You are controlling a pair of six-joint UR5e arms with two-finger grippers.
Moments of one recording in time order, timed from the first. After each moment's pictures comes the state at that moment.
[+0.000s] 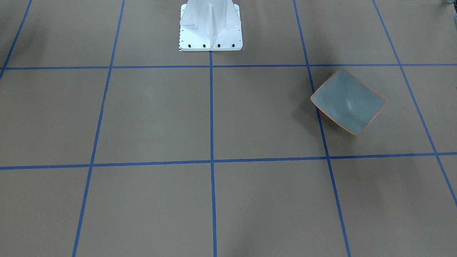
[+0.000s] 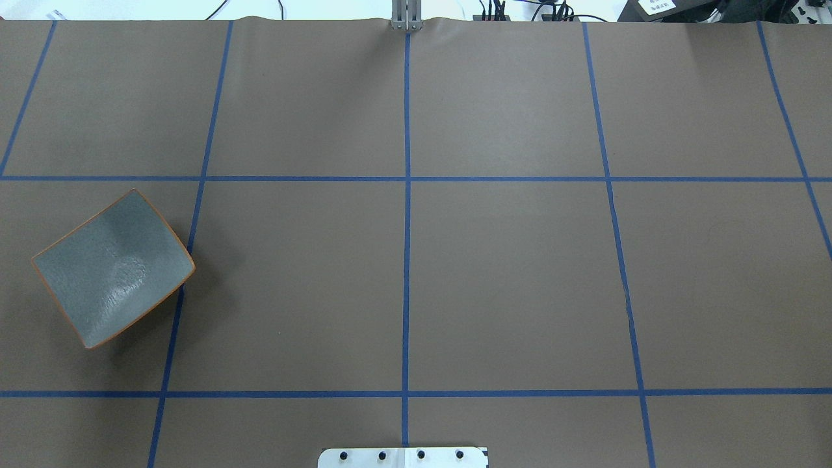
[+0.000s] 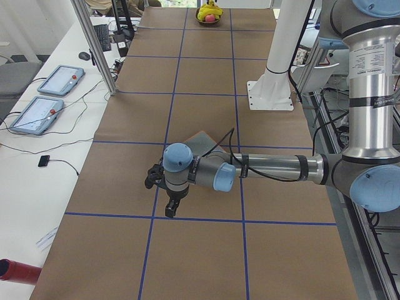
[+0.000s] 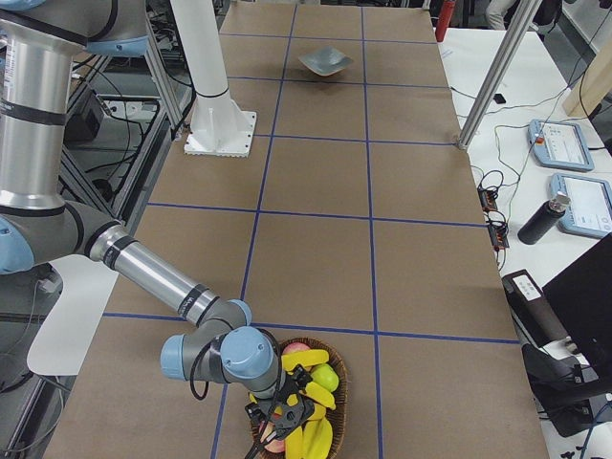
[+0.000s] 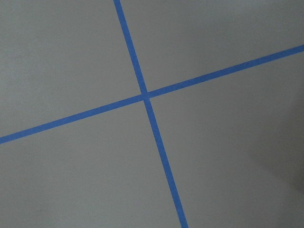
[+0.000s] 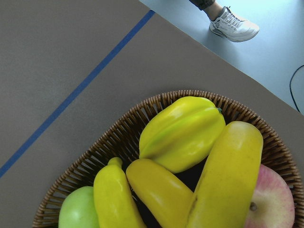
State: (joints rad) left arm -1.49 -1.46 -1.68 -1.79 -2.33 0.09; right arm 1.74 -1.83 1.31 -0.93 2.24 0.84
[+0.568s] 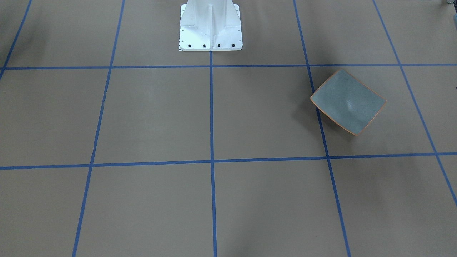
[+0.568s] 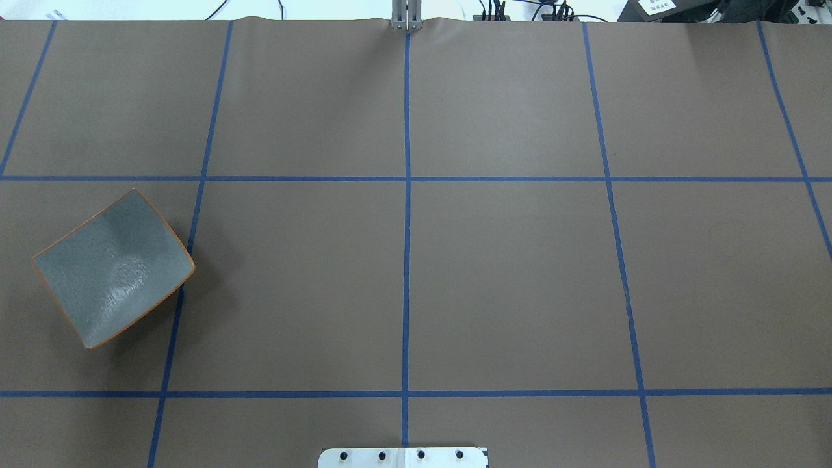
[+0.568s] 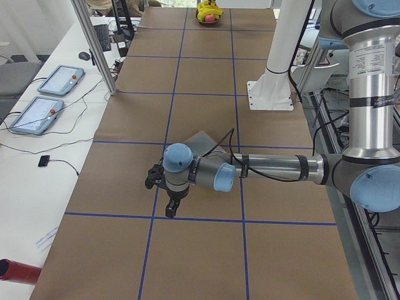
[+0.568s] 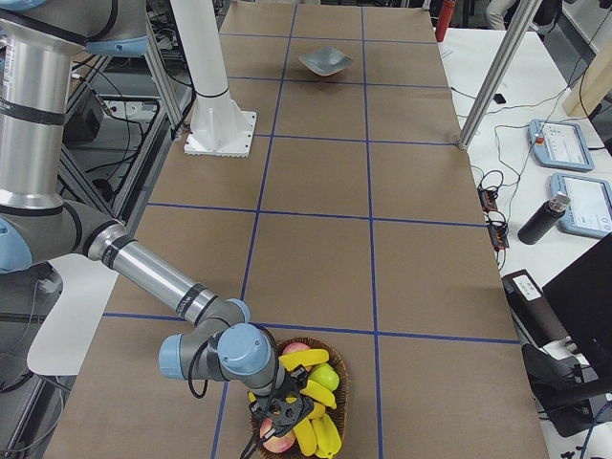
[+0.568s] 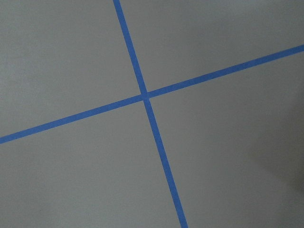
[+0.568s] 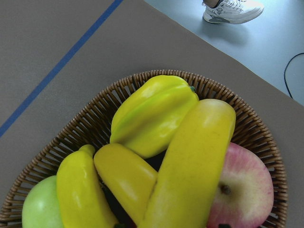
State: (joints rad) left arm -1.49 -1.46 -1.68 -1.79 -2.33 0.09; right arm 1.74 -1.83 1.33 -0.90 2.24 0.86
